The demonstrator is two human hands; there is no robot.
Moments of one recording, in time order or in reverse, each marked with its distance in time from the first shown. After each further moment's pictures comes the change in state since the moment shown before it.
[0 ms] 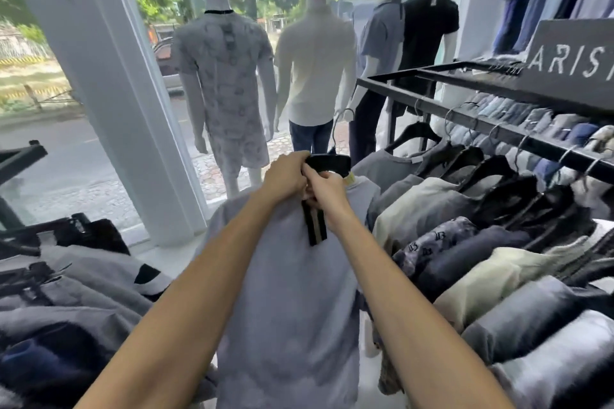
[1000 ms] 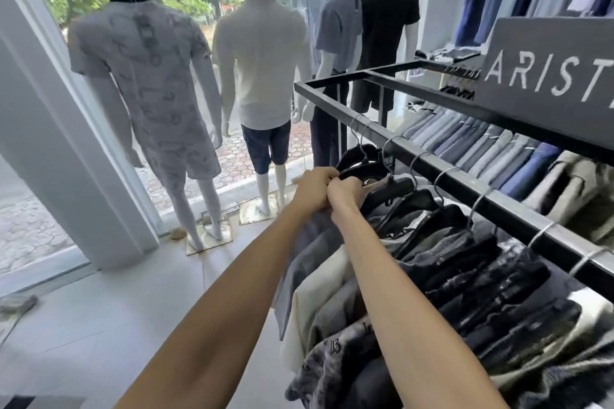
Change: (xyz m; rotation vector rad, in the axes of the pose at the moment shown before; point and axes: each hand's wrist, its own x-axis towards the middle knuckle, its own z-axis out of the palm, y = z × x) left_hand 0.209 0.106 0.190 -0.259 -0.087 0.073; right_hand 0.208 -0.019 -0.174 -0.275 0.519 0.164
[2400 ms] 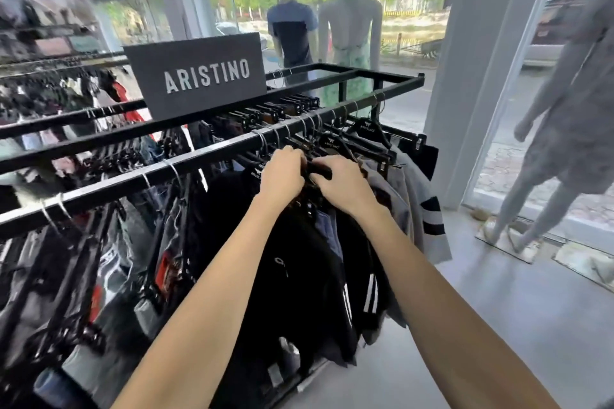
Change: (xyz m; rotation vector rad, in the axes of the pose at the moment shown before) left_hand -0.681 -0.096 -0.379 0.791 0.622 -1.144; right_hand -0.653 0.067 0.188 -0.308 -1.462 -1.280
